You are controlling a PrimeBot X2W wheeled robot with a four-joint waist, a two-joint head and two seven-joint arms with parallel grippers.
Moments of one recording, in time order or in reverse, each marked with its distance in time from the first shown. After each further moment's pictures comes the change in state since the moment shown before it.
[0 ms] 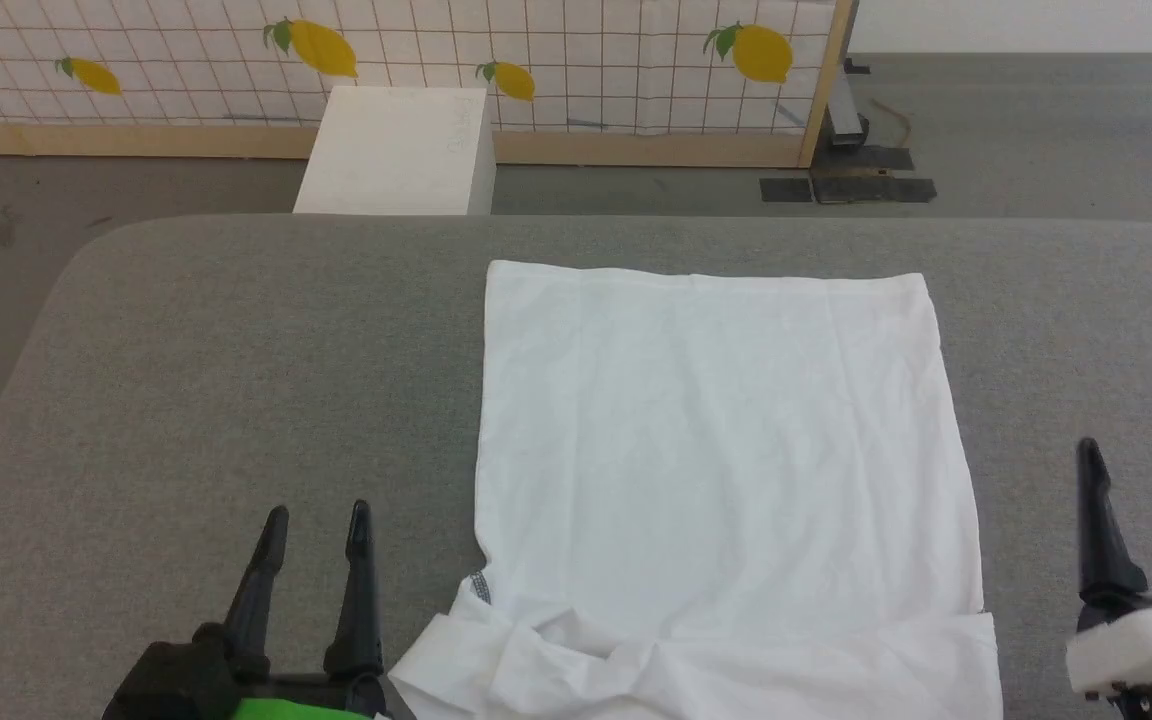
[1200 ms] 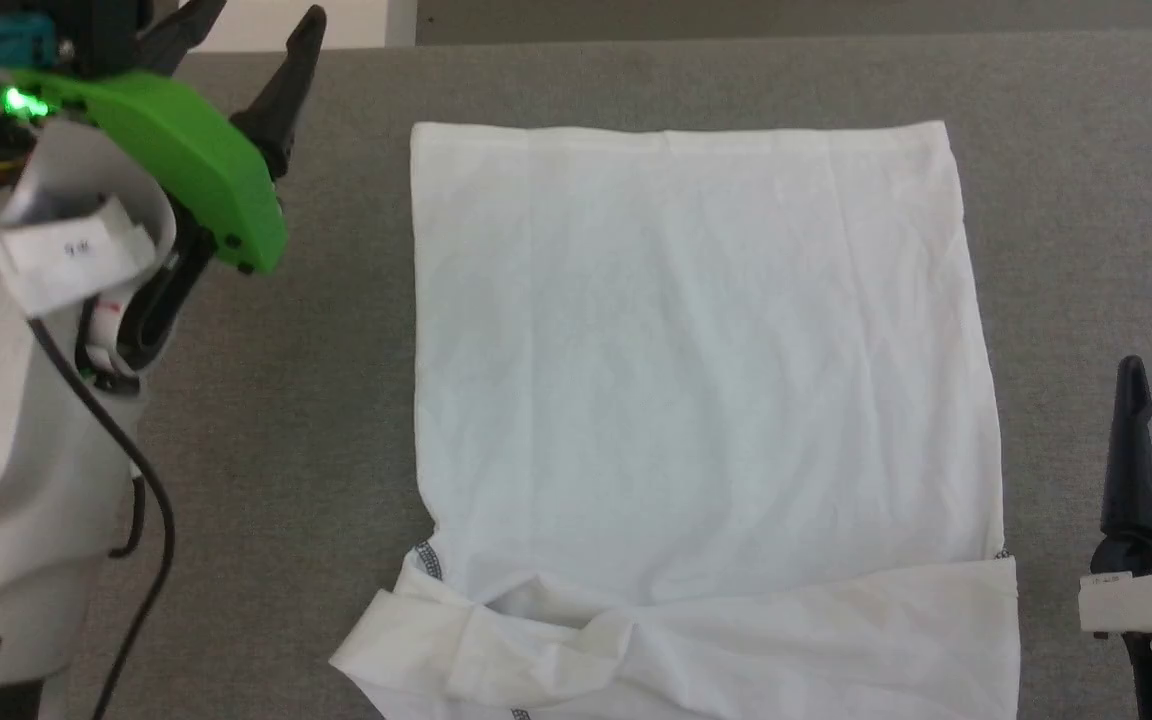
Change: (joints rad) left arm -0.945 0.175 -0.003 0.308 -0.067 -0.264 0.623; right arm -0.055 0.001 0.004 -0.030 0.043 0.000 -0.171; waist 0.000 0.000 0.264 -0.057
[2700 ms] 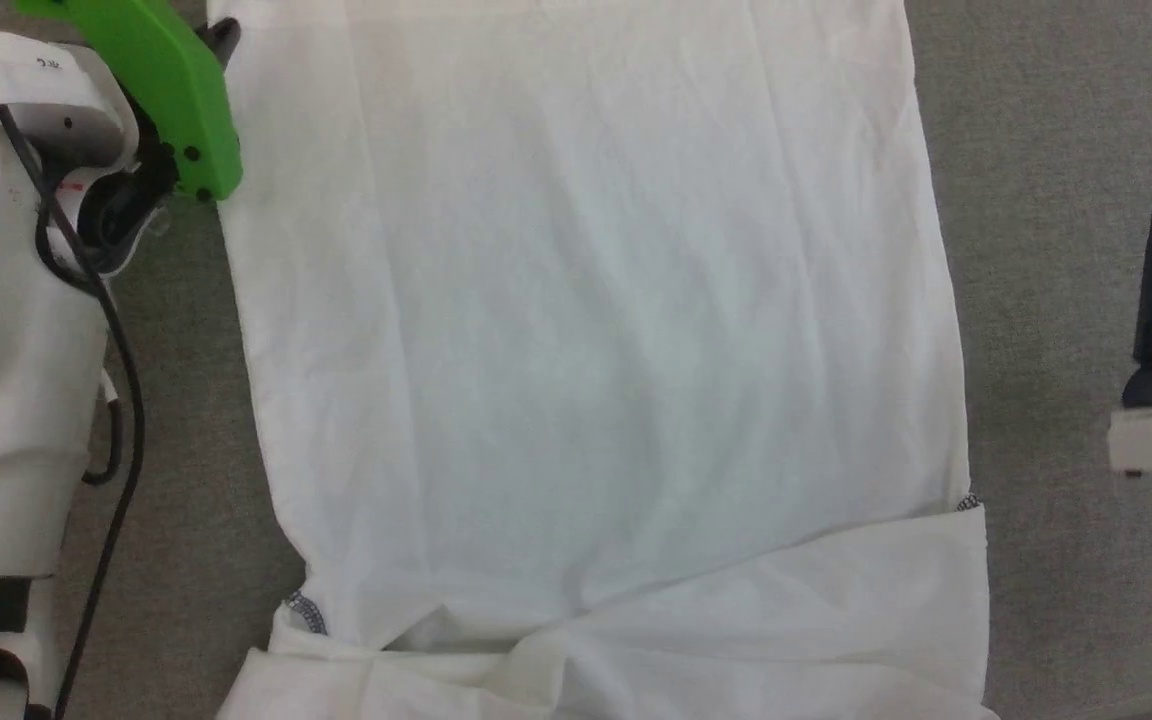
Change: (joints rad) left arm -0.215 0.004 -0.052 0.351 -0.089 0.000 0.227; right arm -0.247 -0.004 0.005 -0.045 -0.053 0.000 0.102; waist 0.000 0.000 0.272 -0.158
